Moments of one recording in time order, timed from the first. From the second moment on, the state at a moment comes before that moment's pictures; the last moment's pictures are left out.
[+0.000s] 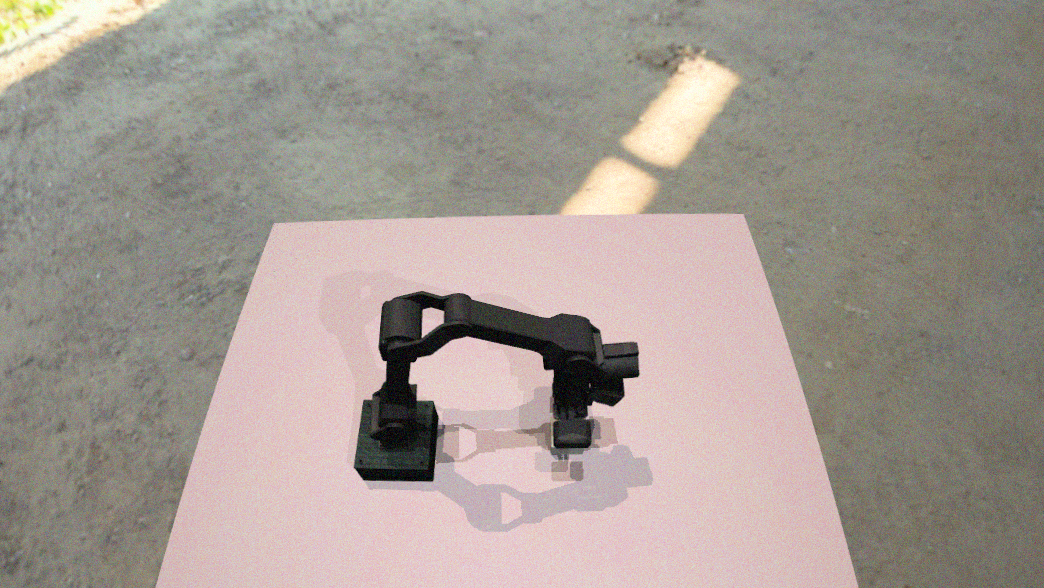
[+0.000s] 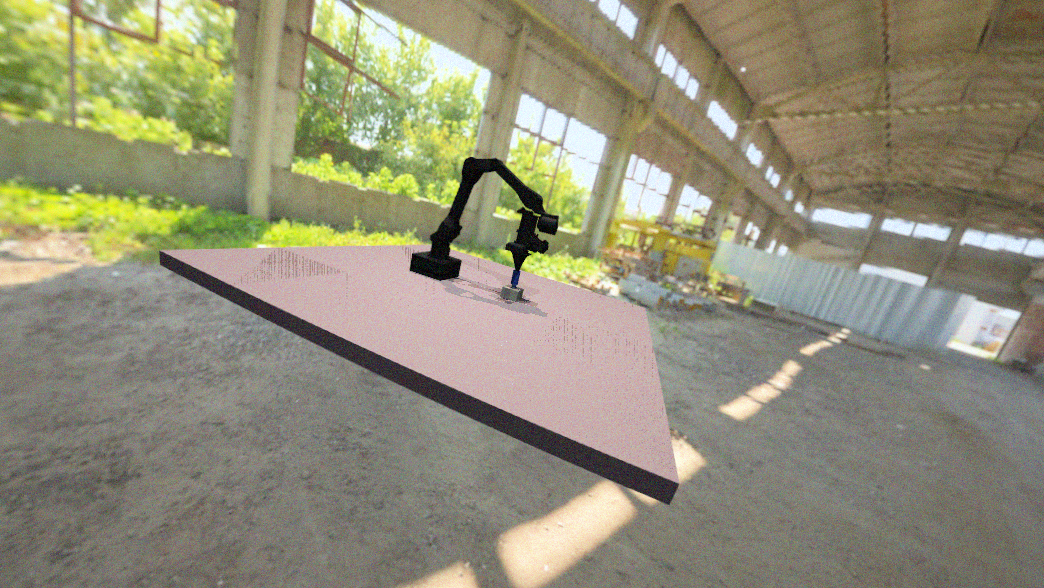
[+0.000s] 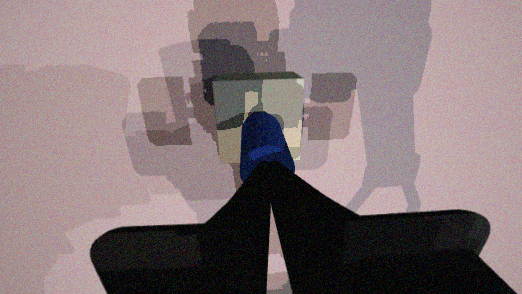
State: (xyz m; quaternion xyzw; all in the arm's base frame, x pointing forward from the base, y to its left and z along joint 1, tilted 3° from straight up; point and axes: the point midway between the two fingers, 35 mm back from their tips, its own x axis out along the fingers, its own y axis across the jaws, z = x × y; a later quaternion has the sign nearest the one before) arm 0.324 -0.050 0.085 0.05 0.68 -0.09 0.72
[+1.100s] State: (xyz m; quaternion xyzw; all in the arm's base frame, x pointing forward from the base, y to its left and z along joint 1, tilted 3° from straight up) arm 0.324 -0.045 0.169 0.05 0.68 -0.09 0.73
